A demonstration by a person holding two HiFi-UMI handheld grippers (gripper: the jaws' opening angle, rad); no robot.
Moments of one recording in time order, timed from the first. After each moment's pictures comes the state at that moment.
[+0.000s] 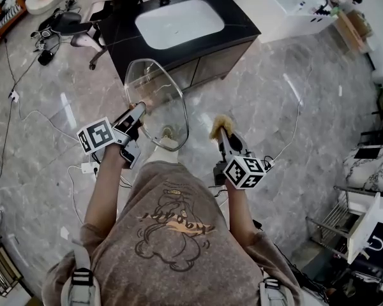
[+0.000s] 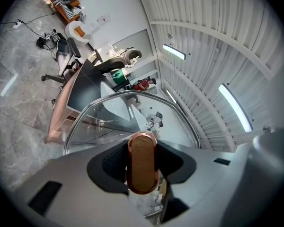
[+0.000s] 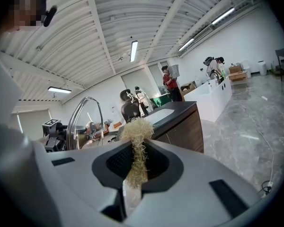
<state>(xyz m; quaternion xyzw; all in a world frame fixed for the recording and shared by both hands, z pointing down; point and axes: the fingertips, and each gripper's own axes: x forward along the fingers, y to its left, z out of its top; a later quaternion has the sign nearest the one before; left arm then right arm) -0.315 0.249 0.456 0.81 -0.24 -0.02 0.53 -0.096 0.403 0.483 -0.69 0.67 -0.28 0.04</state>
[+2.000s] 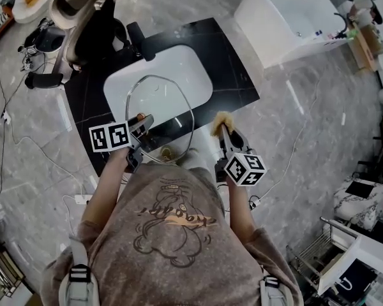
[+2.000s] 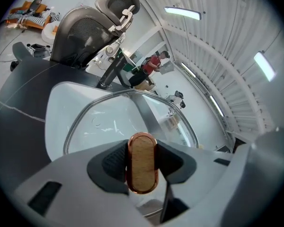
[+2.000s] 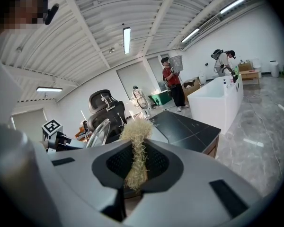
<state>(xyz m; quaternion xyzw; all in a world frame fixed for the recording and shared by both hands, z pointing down) -0.065 -0.085 0.525 0.81 -0.27 0.17 0.50 0.156 0.022 0.492 -0.67 0.68 -0.30 0.01</state>
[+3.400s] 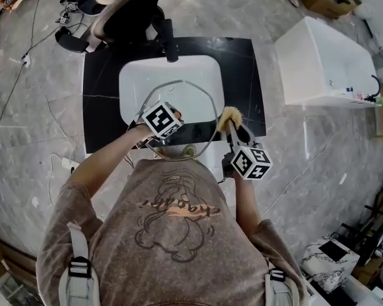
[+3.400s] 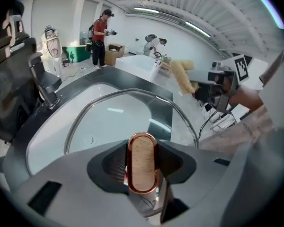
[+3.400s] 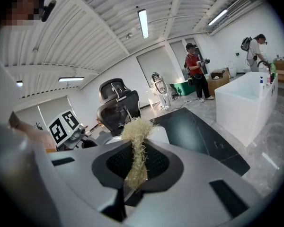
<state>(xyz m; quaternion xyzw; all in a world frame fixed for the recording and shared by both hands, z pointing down) 0.044 -0.087 0.590 0.84 -0.14 0.47 0.24 0.200 -0.082 0.505 -0.55 0.78 -0.30 -0.06</state>
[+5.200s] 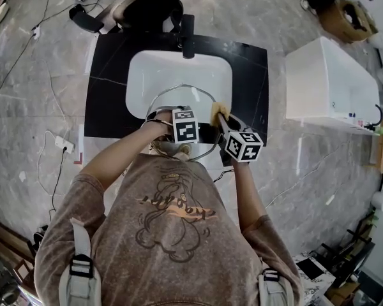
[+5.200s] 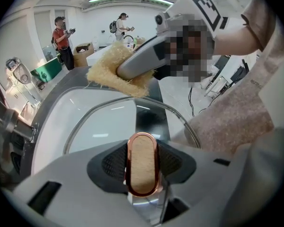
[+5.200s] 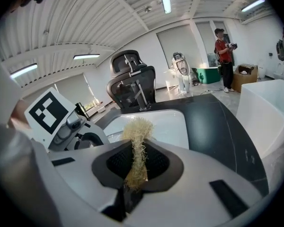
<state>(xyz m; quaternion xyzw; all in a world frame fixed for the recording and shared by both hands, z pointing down) 0.086 -0.058 0.640 0.83 -0.03 0.55 0.09 0.157 -0.124 0.572 -0.43 0.83 -0.30 -0.19</state>
